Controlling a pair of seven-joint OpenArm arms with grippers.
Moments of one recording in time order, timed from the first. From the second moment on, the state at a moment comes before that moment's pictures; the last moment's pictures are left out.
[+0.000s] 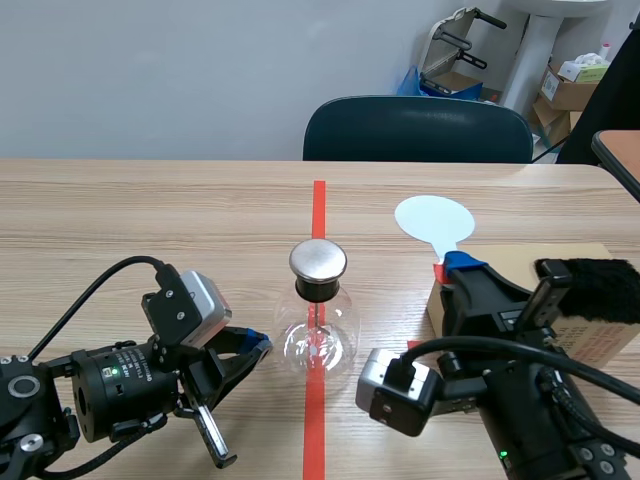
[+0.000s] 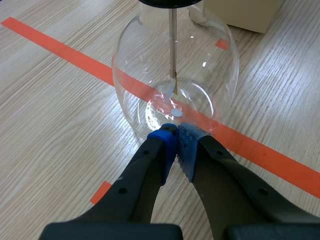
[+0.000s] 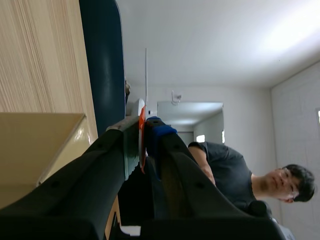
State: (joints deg) left arm 5.3 -29.4 32.7 76.3 -2.0 -21.4 -17.4; right arm -28.5 19.5 -21.8 92.5 -85.5 -34.0 -11.5
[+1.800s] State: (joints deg) left arm 5.3 -29.4 32.7 76.3 -2.0 -21.4 -17.4; right arm -28.5 19.5 -21.8 92.5 -85.6 -34.0 15.1
